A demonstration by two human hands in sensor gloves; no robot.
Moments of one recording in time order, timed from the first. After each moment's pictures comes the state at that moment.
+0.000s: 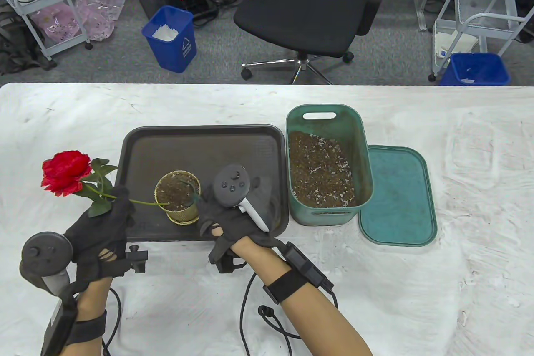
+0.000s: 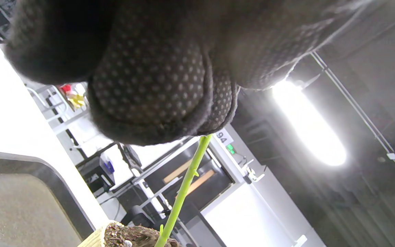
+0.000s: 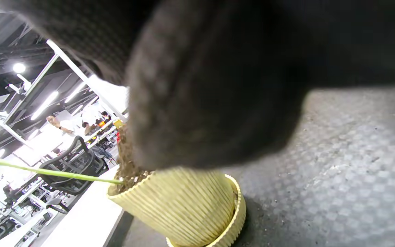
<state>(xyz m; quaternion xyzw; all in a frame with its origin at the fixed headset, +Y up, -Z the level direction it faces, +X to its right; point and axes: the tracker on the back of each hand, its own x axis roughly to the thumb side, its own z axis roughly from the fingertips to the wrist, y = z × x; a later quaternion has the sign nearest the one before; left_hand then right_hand) -0.361 -0.659 -0.196 0.25 0.05 0.46 0.85 -0.071 -0.638 -0.265 0.07 0.08 0.94 0.33</state>
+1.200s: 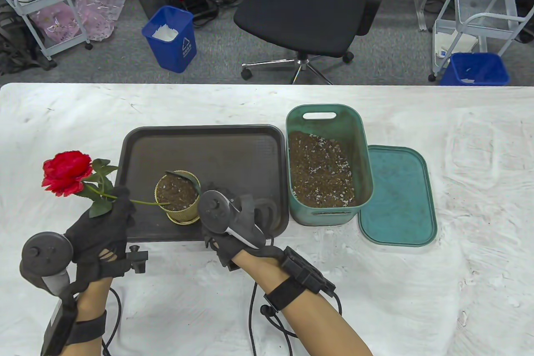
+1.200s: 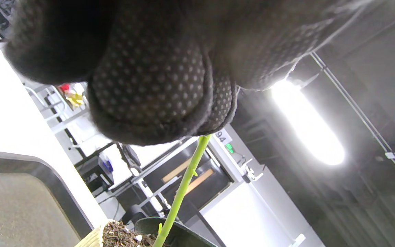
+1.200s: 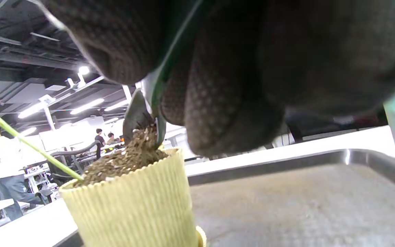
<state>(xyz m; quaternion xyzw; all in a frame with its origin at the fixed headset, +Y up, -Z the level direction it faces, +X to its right) -0.360 -0.659 -0.196 0.25 0.04 0.46 0.85 -0.085 -0.641 -0.247 0.15 -0.09 0.97 0.18</state>
